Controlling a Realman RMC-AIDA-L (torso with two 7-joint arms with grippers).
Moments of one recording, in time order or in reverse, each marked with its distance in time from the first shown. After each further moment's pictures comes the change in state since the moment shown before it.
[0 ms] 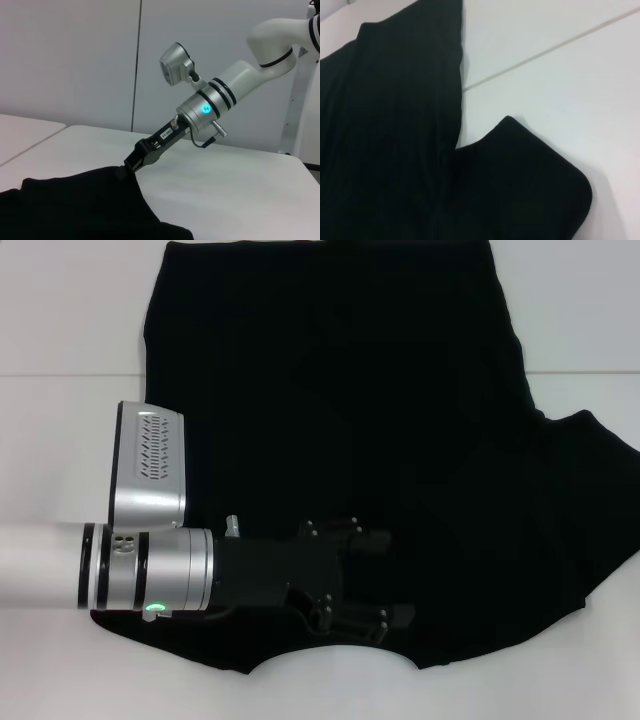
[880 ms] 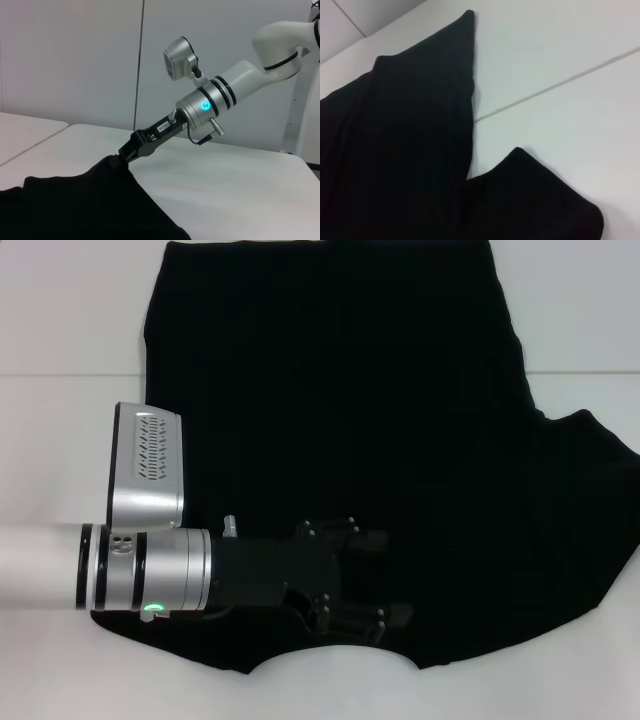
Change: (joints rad) left arm 0.003 0.001 -0.001 0.001 0.000 -0.003 0.000; right arm -0.009 0.016 0.009 0.008 0.115 0.037 -0.099
